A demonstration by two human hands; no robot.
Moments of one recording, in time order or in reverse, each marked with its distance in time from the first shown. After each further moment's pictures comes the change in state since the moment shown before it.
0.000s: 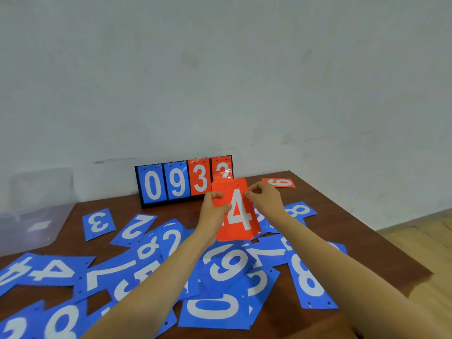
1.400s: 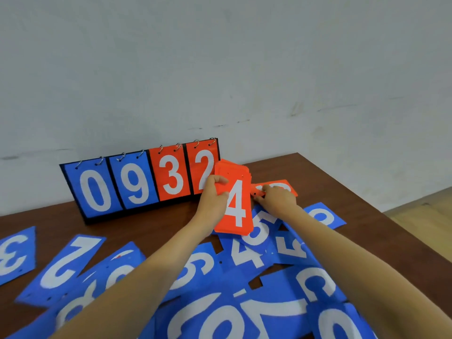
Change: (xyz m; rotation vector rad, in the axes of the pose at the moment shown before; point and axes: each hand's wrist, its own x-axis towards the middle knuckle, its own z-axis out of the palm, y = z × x) left_hand 0.183 -0.059 0.051 0.358 -0.043 0.048; right_hand 0.199 0.174 0.046 -0.878 -0.263 0.070
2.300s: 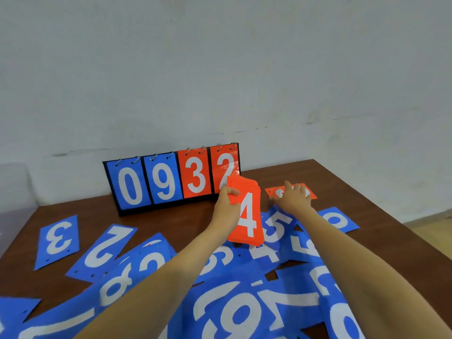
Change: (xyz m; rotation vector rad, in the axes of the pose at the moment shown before) left_hand -0.039 0.004 -0.019 -0.010 0.012 -0.139; right_hand -0.012 -0.008 -0.009 0.189 -0.026 0.185
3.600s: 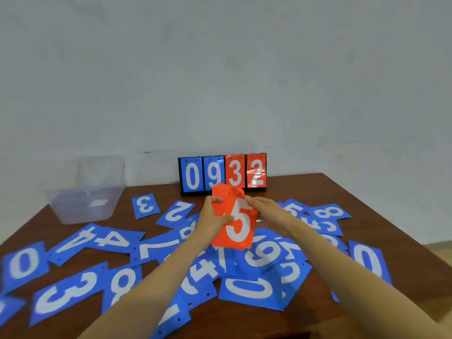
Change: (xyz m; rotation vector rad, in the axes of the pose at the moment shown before) left_hand -0.189 -0.012 -0.134 -0.054 0.101 0.104; right_hand -0.295 -0.102 -0.054 0.942 -0.497 -0.288
